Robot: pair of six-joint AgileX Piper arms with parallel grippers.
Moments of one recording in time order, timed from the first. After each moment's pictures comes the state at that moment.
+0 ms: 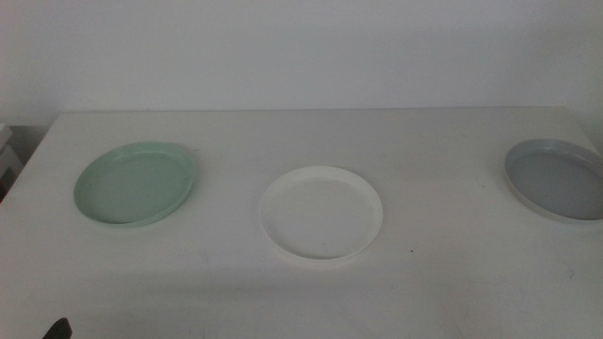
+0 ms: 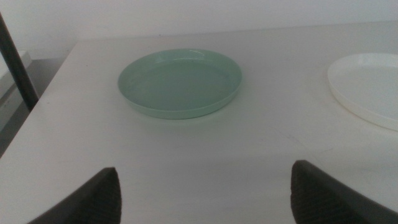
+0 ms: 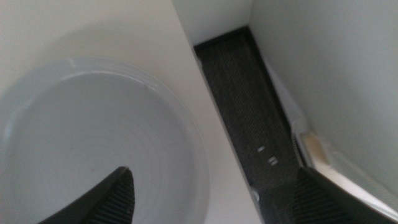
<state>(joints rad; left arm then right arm) 0.00 -0.01 0.03 -0.26 0.29 0.24 -0.45 2.16 -1.95 0.15 1.13 -0.06</state>
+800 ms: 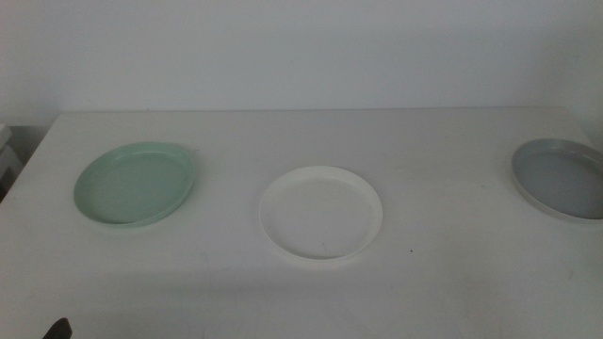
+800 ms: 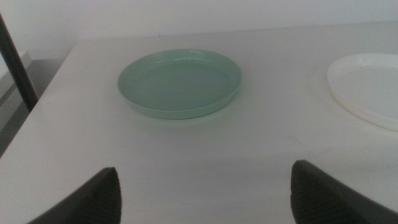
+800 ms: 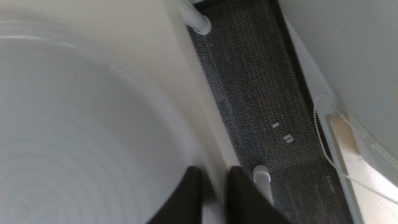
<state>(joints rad) 0.00 -0.01 0.03 -0.26 0.29 0.24 -0.45 2.36 -1.95 0.20 1.06 -0.12</state>
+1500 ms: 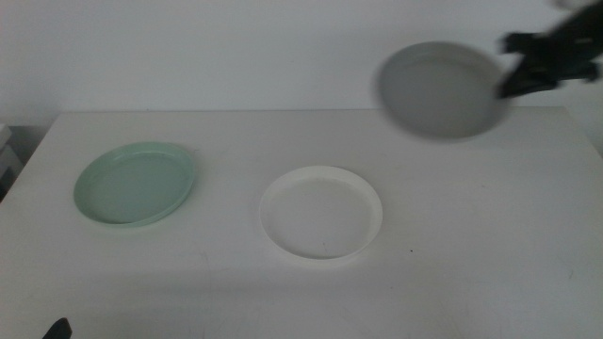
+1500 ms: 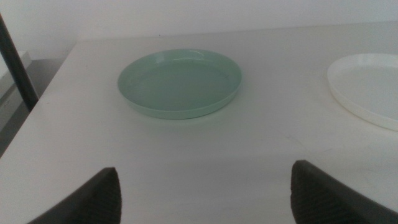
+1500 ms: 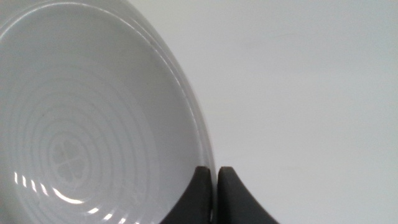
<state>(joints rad) 0.00 -0.01 0.03 -0.26 0.29 0.24 -0.08 2.02 -1.92 0.45 1.16 -0.14</state>
